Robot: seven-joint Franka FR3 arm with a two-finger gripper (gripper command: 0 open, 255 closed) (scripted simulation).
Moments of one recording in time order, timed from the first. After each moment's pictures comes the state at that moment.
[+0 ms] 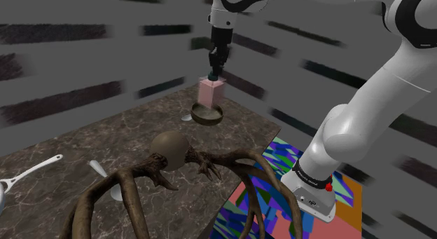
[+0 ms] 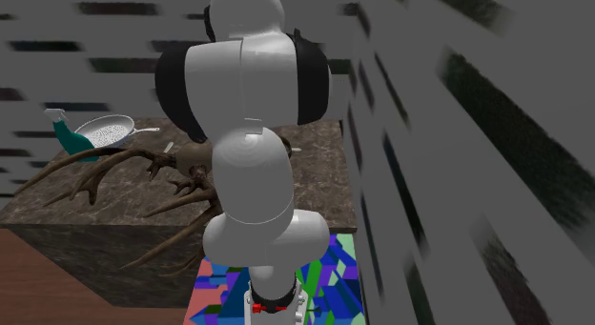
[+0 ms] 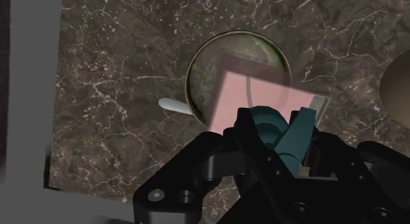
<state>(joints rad) 0.07 -0.16 0.02 -2.05 0.01 1.79 -0.11</state>
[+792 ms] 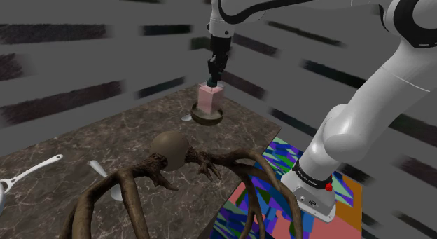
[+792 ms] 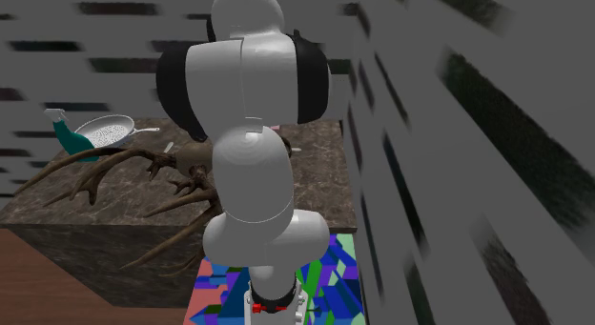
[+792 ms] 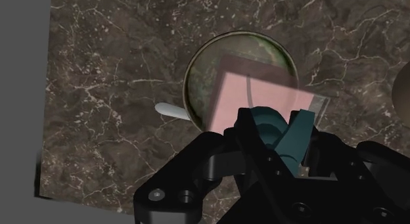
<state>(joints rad) 0.07 -0.15 0.02 -2.11 0.01 1.86 -0.11</state>
